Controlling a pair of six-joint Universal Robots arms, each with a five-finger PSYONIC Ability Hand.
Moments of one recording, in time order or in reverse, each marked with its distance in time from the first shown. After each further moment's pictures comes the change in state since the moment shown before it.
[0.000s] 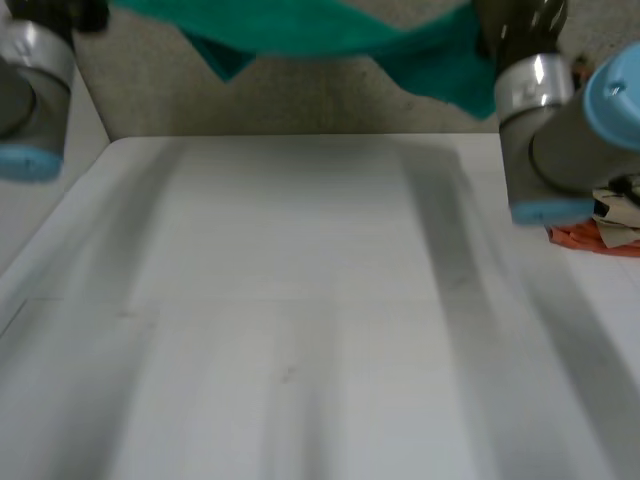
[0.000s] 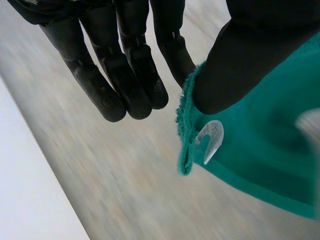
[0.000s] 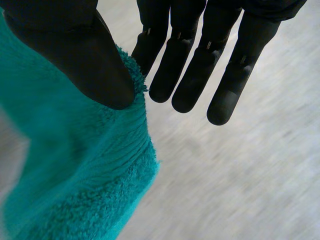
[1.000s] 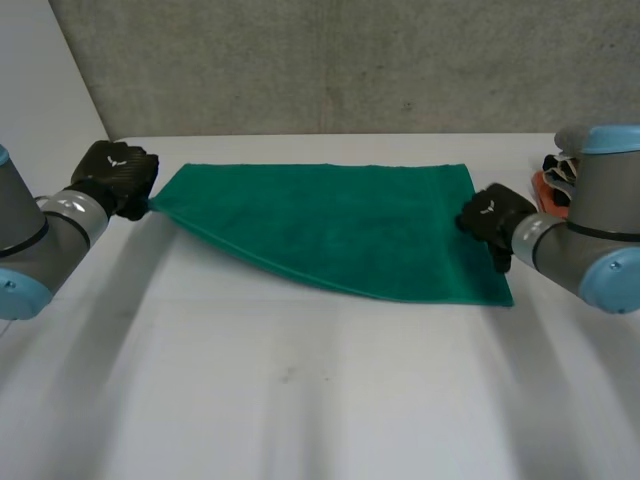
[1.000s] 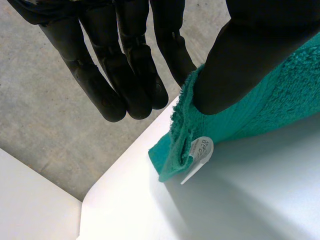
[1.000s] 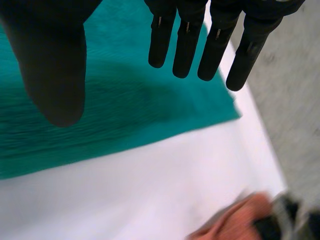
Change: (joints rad) left arm 0.057 0.159 -0.658 -0.126 0.152 0.265; right arm -0.183 0.198 0.018 0.831 -0.240 -0.382; left_hand 0.000 0.000 0.000 0.000 0.000; right_hand -0.620 -0.664 -0.690 -0.674 -0.652
